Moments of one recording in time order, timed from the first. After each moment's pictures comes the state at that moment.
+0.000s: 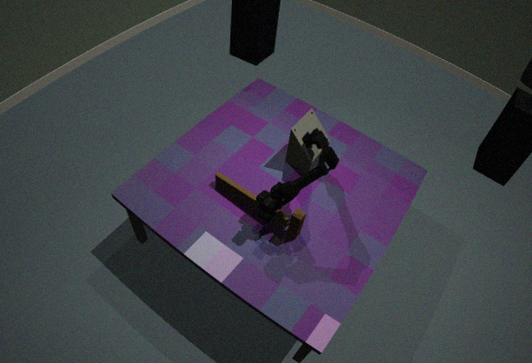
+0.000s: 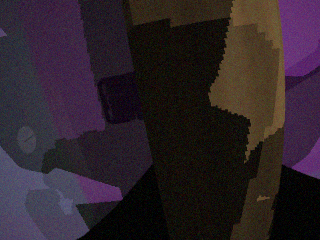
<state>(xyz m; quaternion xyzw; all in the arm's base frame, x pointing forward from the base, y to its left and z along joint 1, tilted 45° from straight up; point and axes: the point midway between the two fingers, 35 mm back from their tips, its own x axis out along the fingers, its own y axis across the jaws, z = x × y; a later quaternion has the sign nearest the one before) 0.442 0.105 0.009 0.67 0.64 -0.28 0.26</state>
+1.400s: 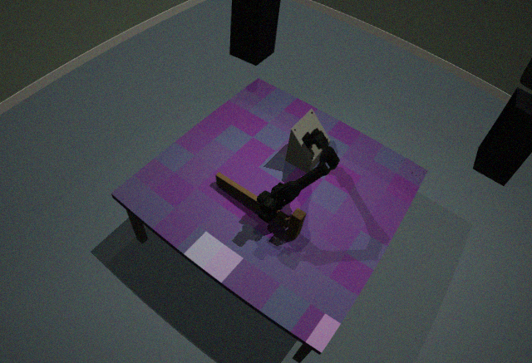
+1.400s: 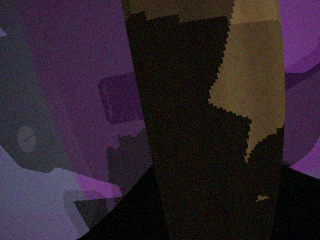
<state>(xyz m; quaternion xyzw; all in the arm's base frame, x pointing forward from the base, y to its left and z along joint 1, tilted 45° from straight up) 0.442 0.108 0.012 0.67 0.64 -0.28 0.26</state>
